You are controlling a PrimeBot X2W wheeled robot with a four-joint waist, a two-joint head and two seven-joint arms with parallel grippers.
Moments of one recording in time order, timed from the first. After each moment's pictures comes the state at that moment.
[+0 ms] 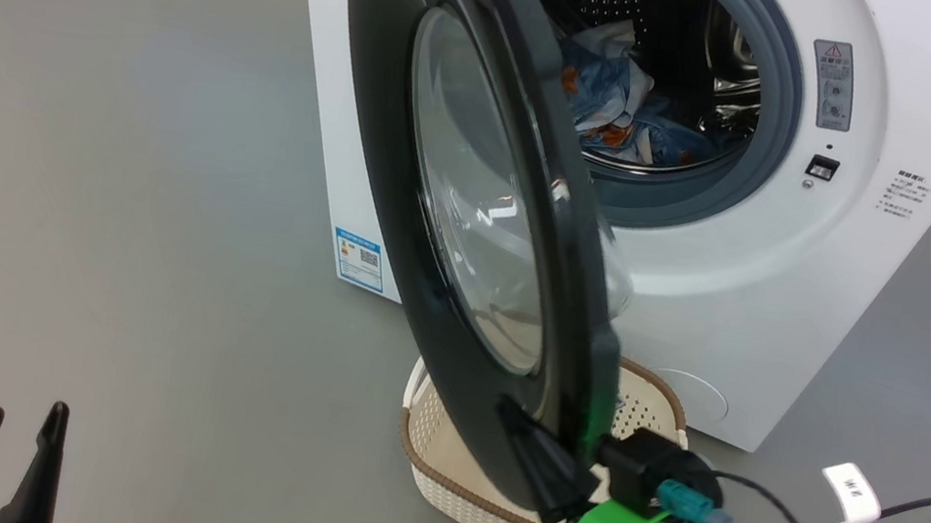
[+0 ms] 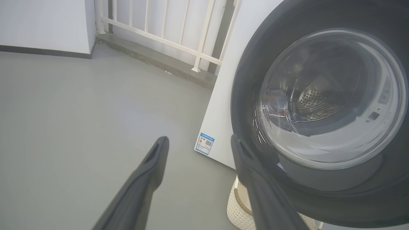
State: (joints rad) left arm 0.04 0.36 -0.13 0.19 -0.74 -0.13 -0.26; right arm -0.33 -0.06 0.52 0.47 0.34 0.13 -0.26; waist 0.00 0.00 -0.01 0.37
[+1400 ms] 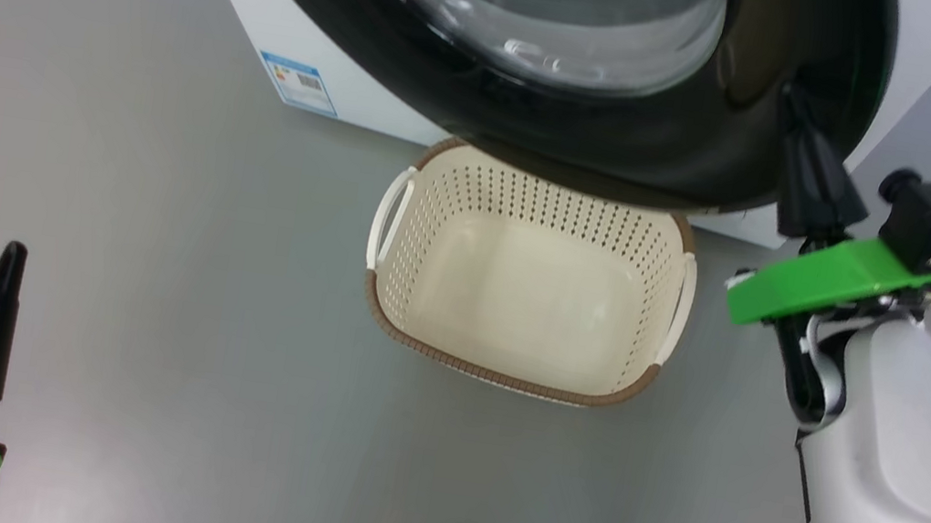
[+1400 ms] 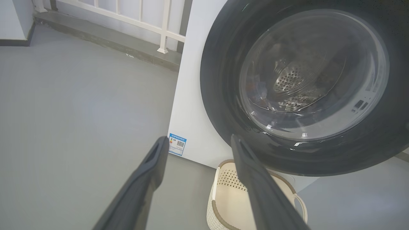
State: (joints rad) left arm -0.11 0.52 -0.16 0.02 -0.96 -0.13 -0.26; right arm -0.68 -0.06 -0.01 0.44 0.12 0.13 -0.26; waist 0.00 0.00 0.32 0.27
